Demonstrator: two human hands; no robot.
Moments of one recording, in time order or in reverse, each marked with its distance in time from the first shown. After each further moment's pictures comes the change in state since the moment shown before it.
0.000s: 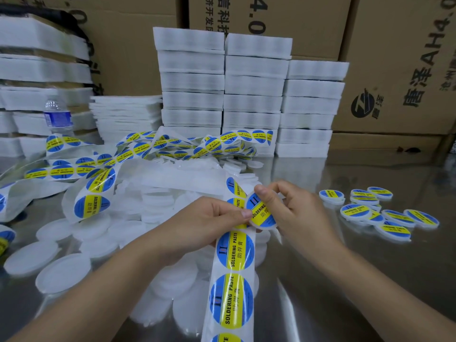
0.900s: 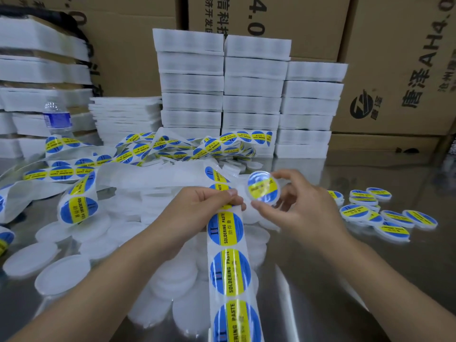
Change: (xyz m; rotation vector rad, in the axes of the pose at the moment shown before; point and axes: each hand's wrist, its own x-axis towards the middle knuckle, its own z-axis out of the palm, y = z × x) left_hand 0.009 -0.001 -0.006 -0.103 0.287 0.069; right_hand 0.009 0.014 -0.011 -0.248 0.066 -0.115
